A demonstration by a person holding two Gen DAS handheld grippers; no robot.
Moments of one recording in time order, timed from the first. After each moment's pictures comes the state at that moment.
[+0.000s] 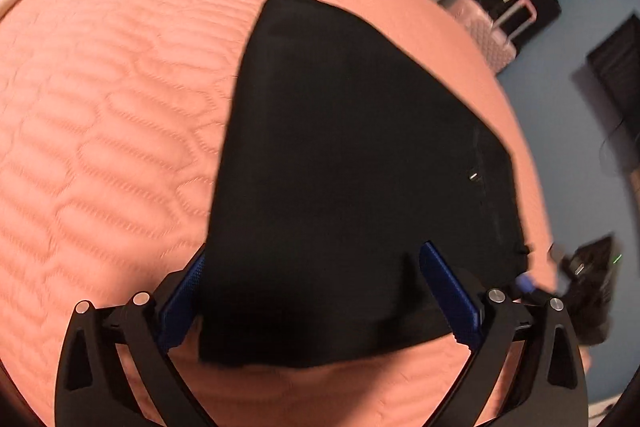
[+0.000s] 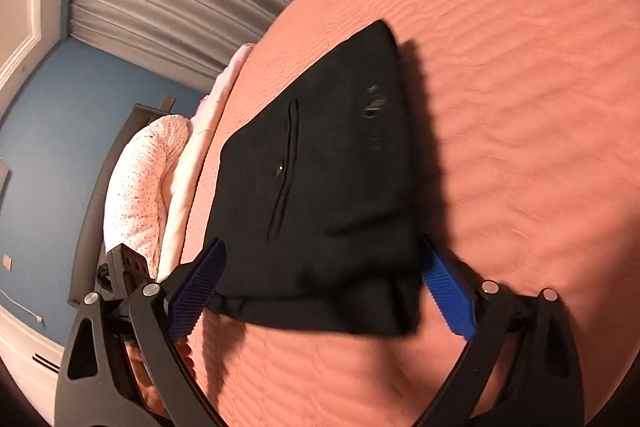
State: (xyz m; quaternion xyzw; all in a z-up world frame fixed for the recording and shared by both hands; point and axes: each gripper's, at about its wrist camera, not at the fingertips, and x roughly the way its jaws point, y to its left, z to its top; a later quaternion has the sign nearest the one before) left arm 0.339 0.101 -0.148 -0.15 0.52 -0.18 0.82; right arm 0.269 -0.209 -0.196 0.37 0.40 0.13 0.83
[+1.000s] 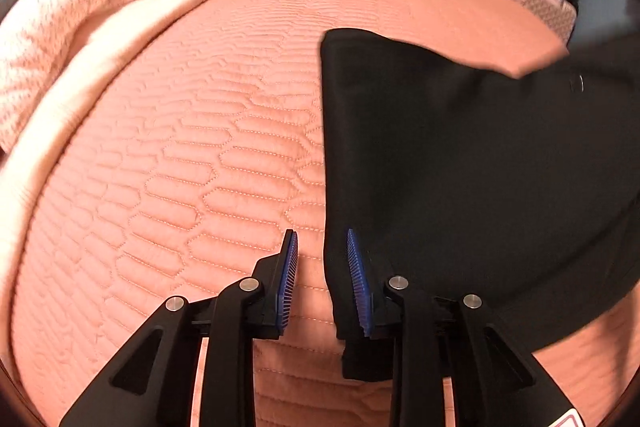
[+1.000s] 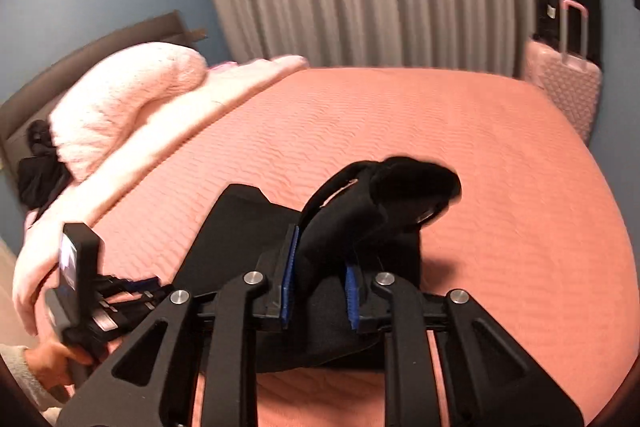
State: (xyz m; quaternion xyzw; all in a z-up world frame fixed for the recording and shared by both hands) left arm 0.286 0.110 -0.118 0.04 0.48 0.00 0.88; right arm 0.283 -0.156 -0.060 0.04 0.35 0.14 0.93
